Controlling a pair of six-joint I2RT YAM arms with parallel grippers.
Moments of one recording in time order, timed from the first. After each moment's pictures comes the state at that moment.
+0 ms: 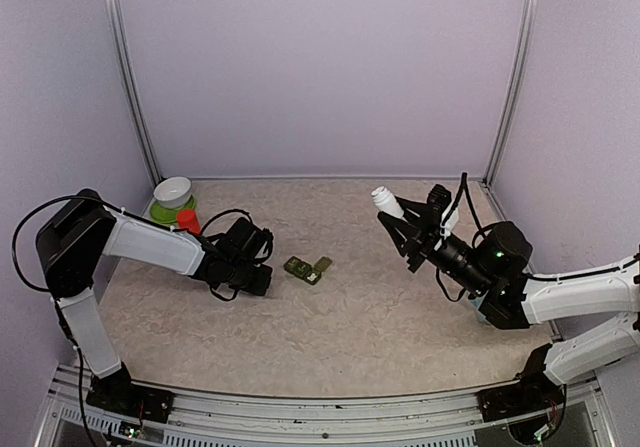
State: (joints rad) left arm -0.74 1.80 0.92 -0.11 -0.20 -0.32; right arm 0.88 1.21 0.46 1.06 -0.04 -0.22
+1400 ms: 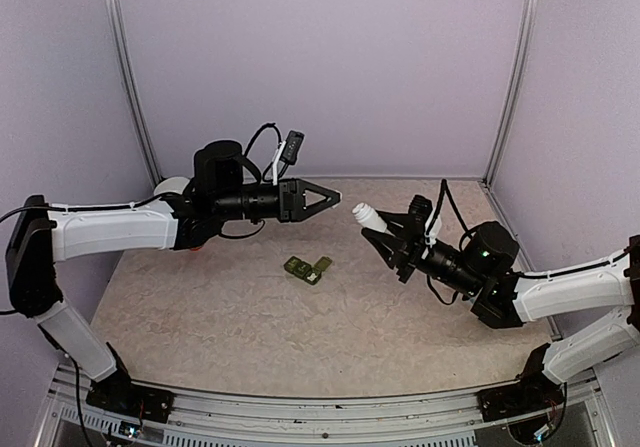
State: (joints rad) left arm -0.77 1.59 1.12 0.38 0.59 -0.52; right arm 0.90 1.28 0.48 1.02 -0.15 -0.21
